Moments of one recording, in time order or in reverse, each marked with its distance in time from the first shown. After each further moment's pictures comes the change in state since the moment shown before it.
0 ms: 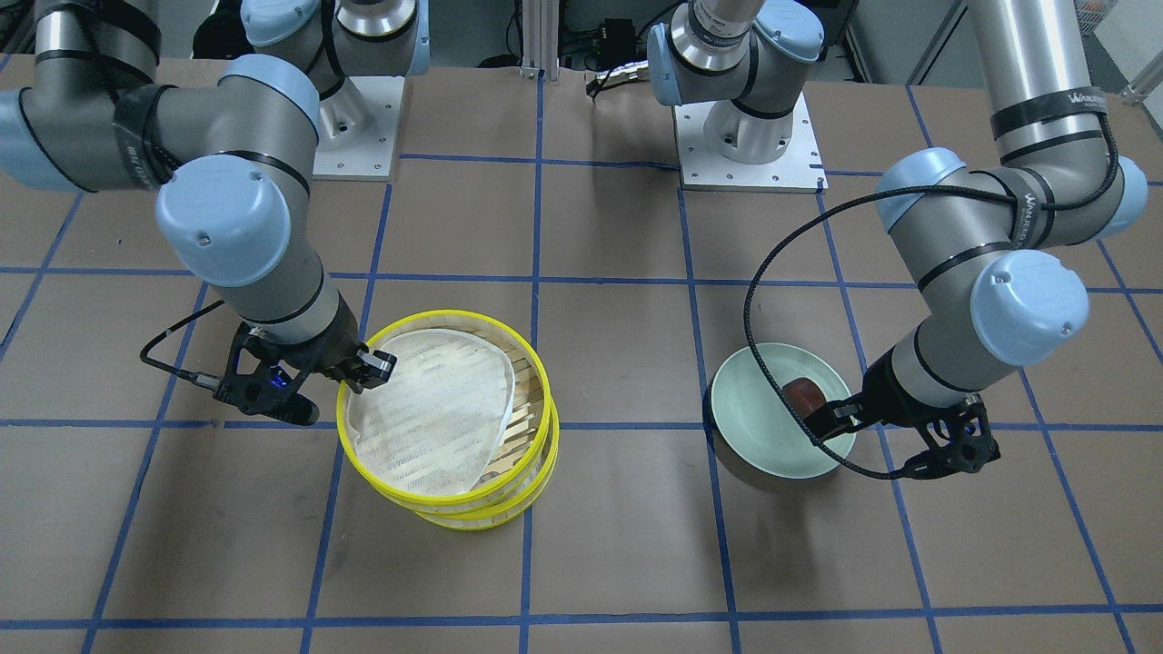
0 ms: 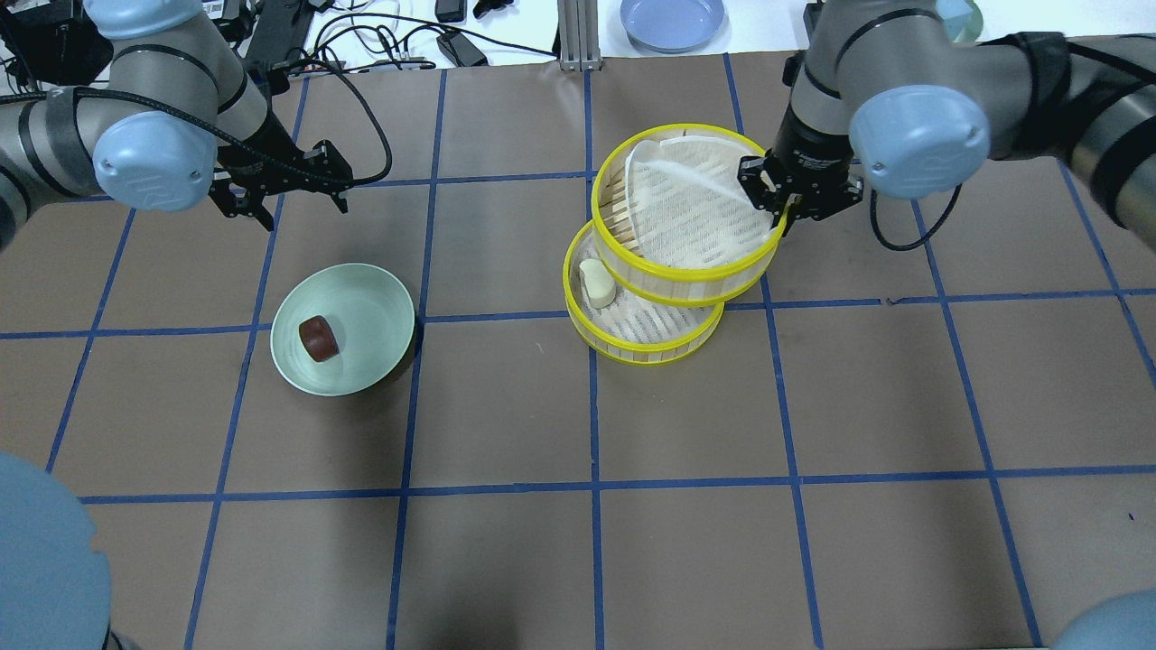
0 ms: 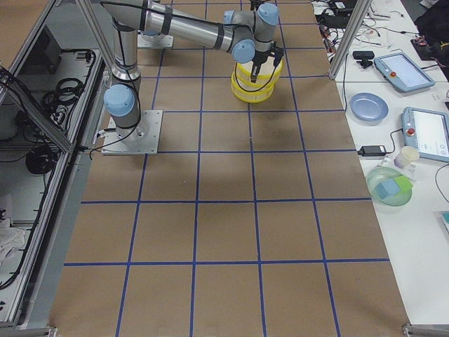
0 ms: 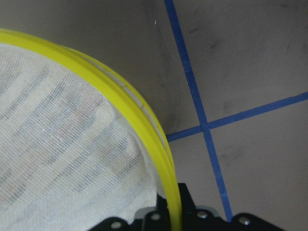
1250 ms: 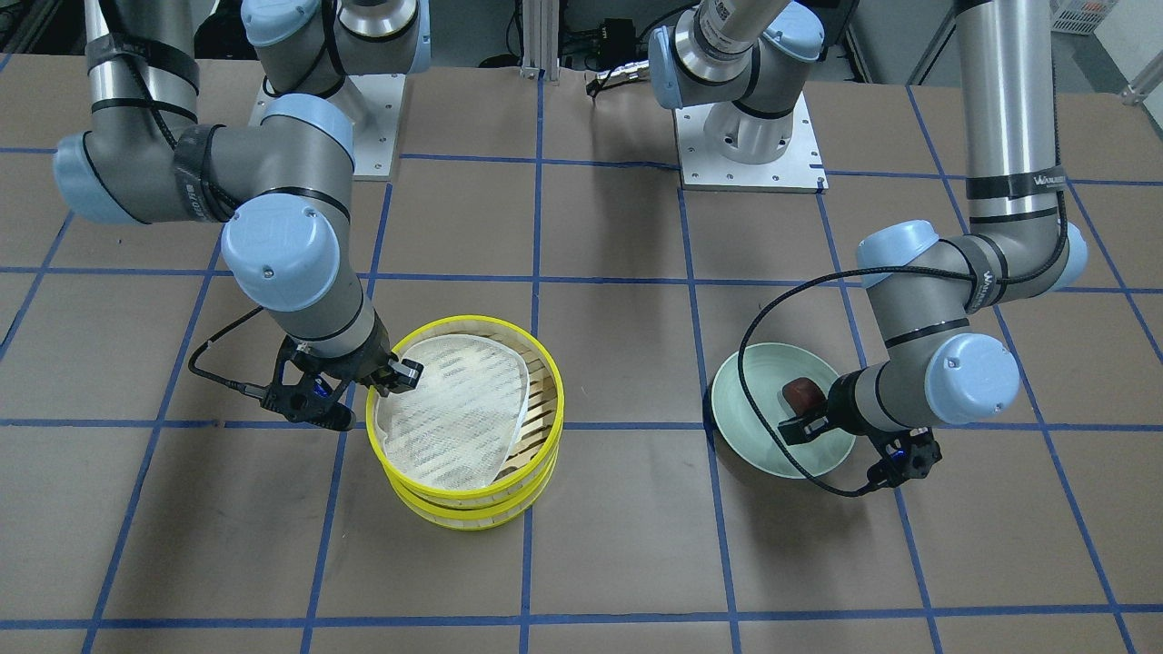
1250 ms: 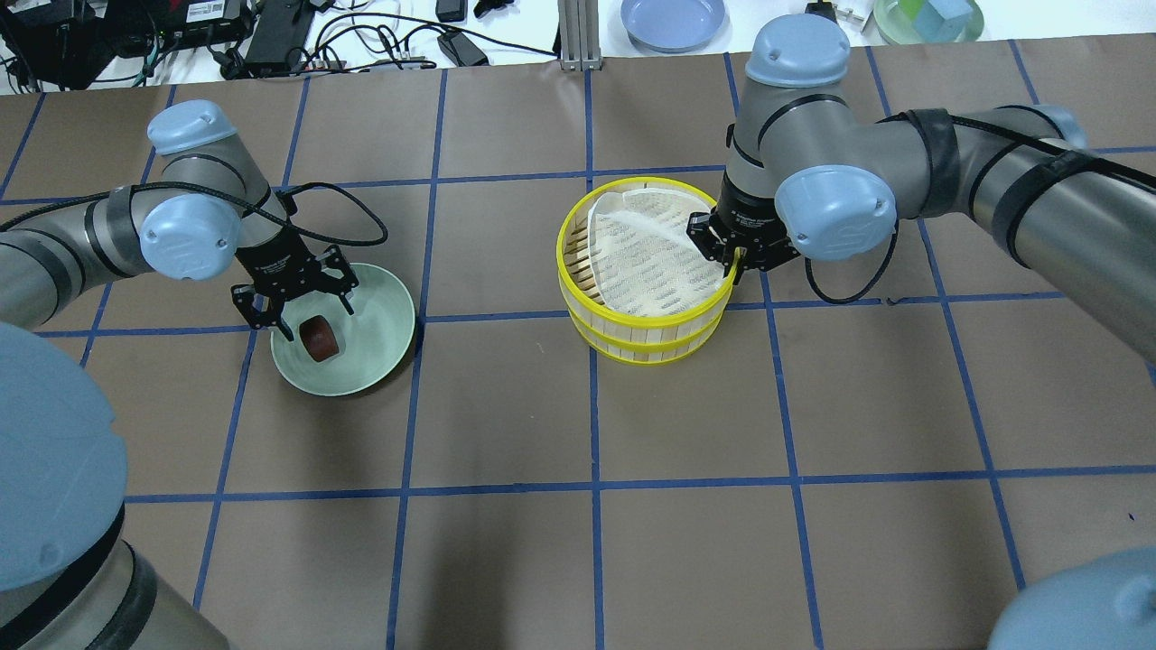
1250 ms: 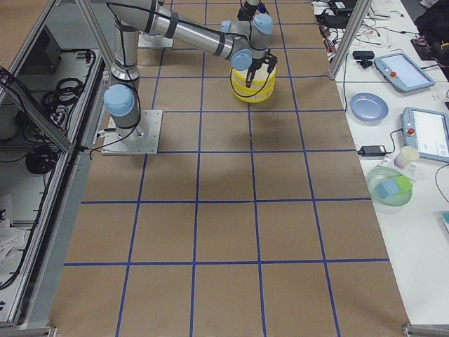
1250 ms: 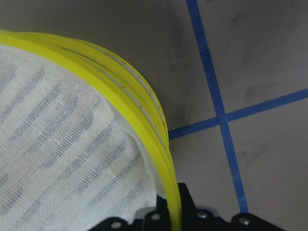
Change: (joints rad) left arm 0.021 -0.121 -0.057 -0.010 -0.002 -0.158; right arm 0.020 0.028 0.071 -0.082 0.002 0.018
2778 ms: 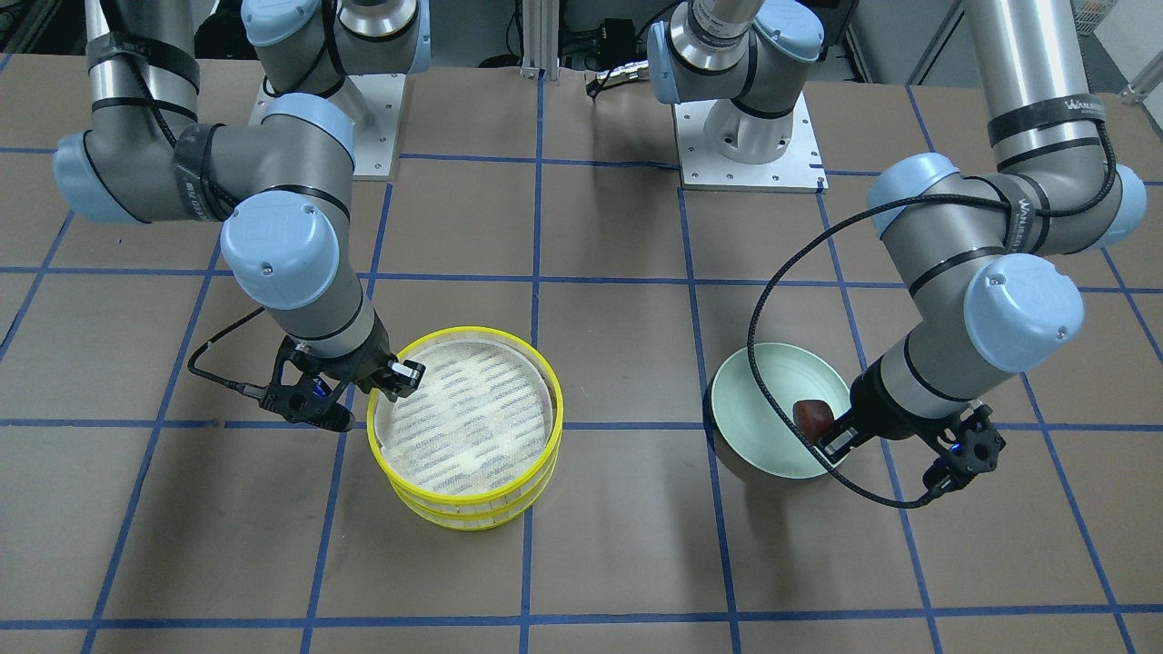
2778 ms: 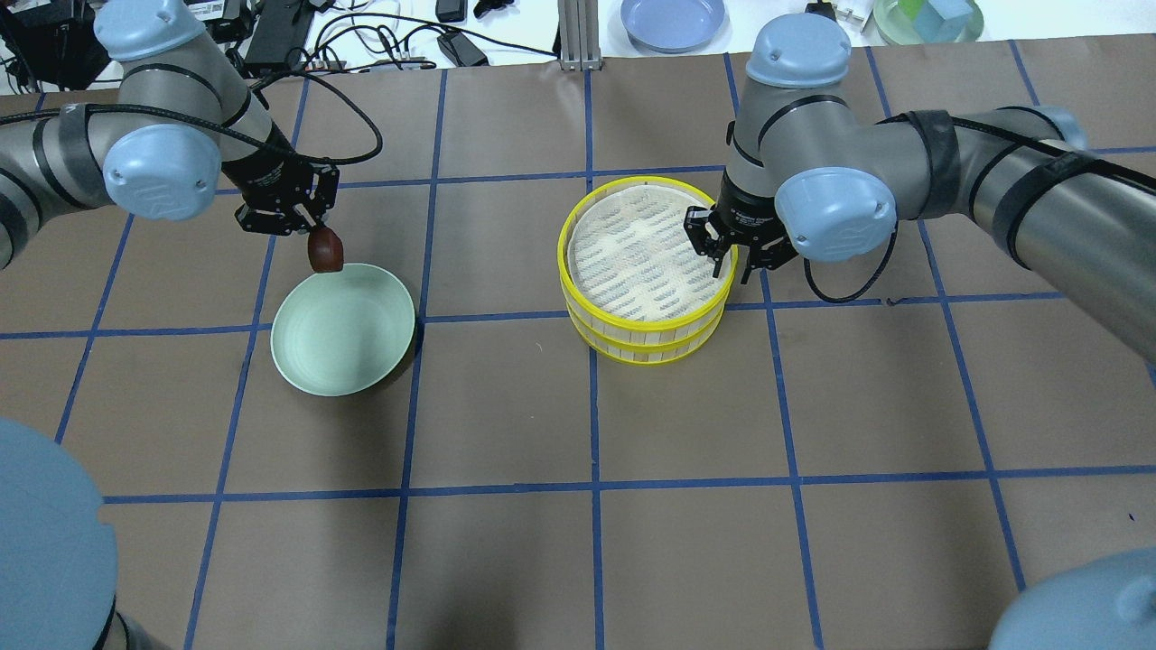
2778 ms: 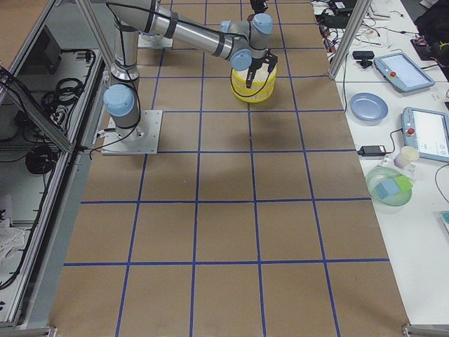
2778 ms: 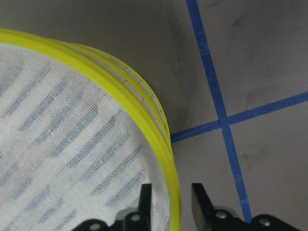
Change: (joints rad) left arm -0.082 0.115 0.131 0.022 -0.046 -0.231; right arm 0.000 -0.001 0.001 -0.010 0.003 0.008
